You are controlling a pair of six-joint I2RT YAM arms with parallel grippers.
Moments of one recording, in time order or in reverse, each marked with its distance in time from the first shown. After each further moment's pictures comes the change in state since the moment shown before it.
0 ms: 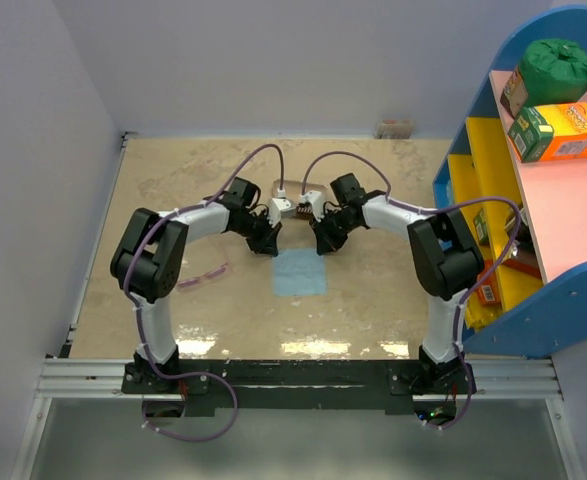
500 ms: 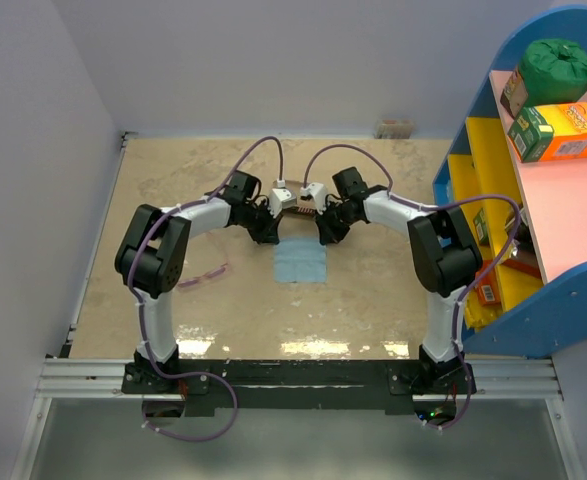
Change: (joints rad) left arm 0.013 0.053 0.076 0.083 -0.070 -0.045; right arm -0.030 0.035 0.068 0.031 0.076 -0.027
